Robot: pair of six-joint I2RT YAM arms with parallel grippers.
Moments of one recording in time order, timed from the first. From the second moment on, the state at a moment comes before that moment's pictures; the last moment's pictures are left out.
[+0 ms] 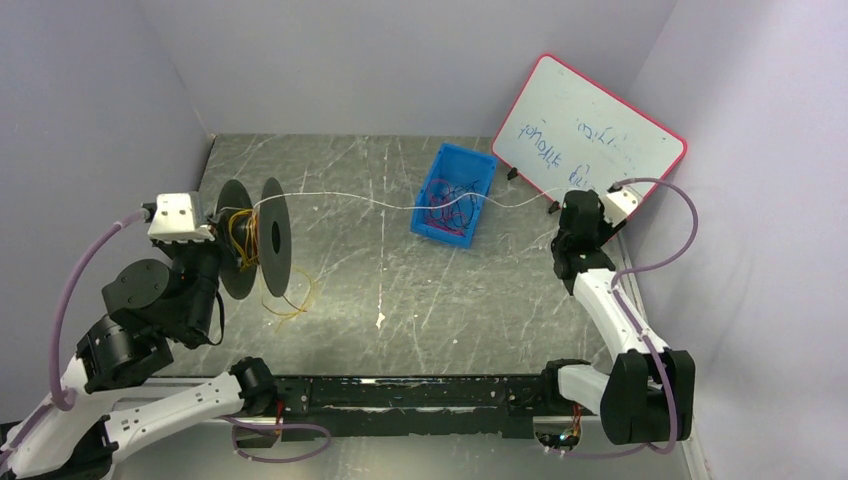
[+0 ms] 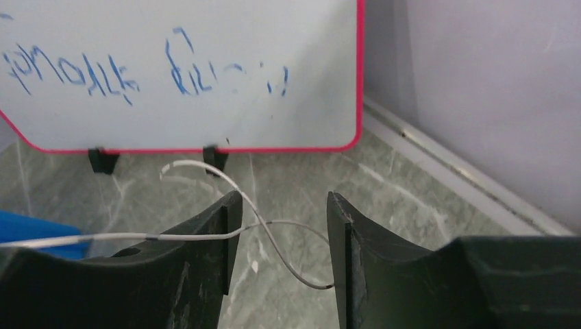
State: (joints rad) left arm -0.99 0.53 1.13 -0.54 -1.06 -0.01; right arm 0.05 1.13 0.71 0.04 0.77 0.44
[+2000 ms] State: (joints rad) left arm -0.99 0.76 1.21 -0.53 -0.82 -0.08; right arm 0.72 1.46 0.57 0.45 -0.36 0.12
